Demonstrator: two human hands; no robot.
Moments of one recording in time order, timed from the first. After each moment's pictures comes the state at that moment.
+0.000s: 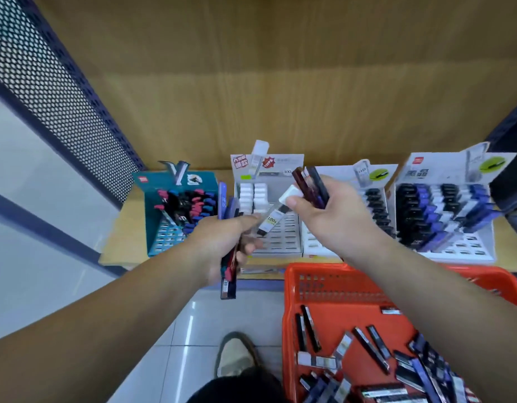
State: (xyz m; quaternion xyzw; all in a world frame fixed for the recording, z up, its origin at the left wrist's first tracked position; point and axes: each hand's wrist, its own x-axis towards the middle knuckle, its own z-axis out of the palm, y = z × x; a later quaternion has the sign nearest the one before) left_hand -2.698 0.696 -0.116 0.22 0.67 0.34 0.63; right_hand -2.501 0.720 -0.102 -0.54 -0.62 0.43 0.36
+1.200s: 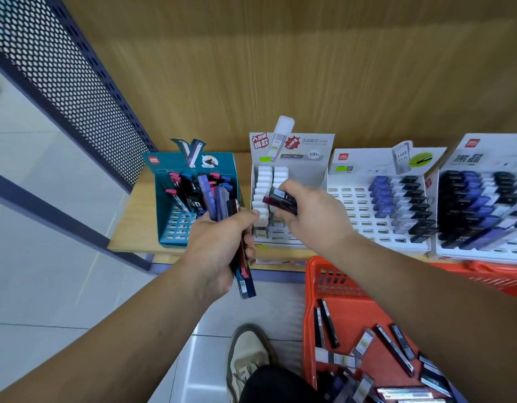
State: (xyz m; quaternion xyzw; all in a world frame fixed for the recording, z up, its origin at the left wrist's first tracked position) left_hand -2.715 0.680 -0.147 0.18 0.62 0.50 0.58; right_hand -2.555 0.748 -0.176 -0.54 -0.80 0.18 0.18
